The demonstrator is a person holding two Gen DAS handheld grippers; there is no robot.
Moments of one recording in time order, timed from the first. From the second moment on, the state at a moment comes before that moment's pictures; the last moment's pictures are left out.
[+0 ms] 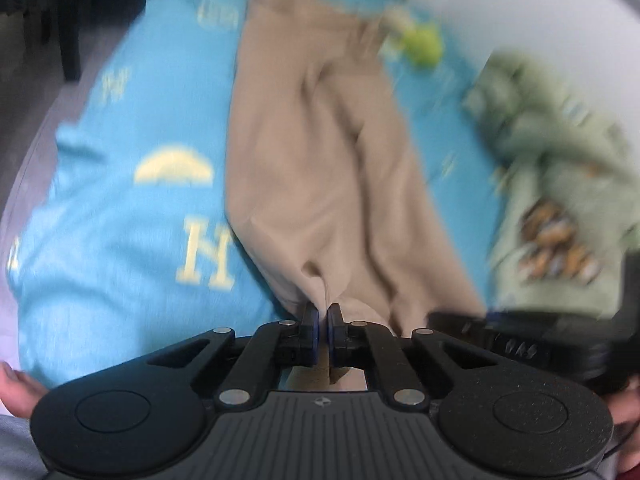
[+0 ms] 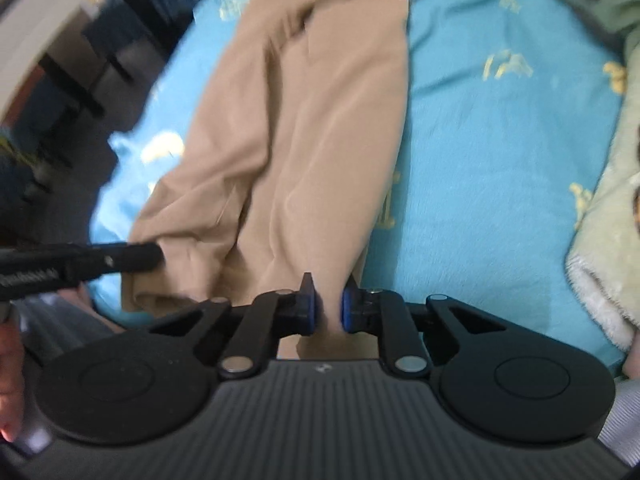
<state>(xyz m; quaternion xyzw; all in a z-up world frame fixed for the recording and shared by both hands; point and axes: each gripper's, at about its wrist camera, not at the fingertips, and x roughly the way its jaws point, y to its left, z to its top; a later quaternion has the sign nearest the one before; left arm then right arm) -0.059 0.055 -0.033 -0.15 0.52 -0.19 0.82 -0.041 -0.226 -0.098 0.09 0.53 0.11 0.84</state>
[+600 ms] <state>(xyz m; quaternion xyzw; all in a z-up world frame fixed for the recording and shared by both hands) -0.181 0.070 0.093 -0.21 0.30 -0.24 0.90 -0.157 -0.276 0.023 0.20 0.33 0.15 0.91</state>
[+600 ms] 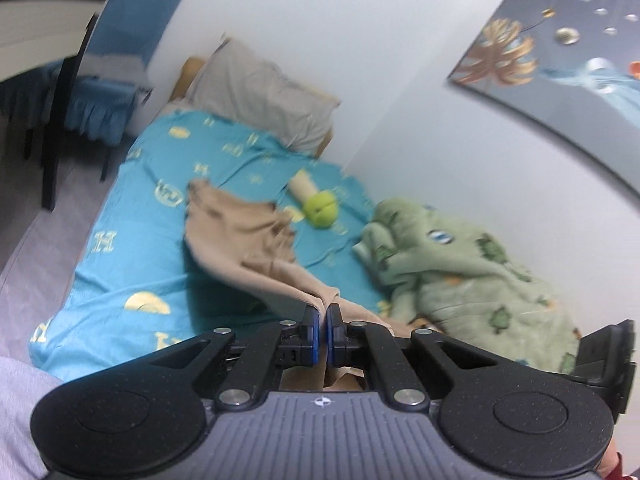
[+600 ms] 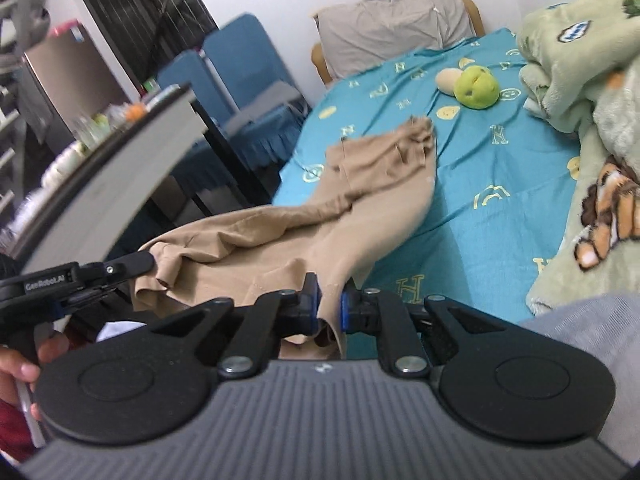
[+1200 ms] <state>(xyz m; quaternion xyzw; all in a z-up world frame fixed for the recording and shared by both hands) 0.015 0.027 0.056 -0.15 0.29 -0.18 0.93 0.034 -0.280 0.006 0.19 0.34 0.11 0.92</state>
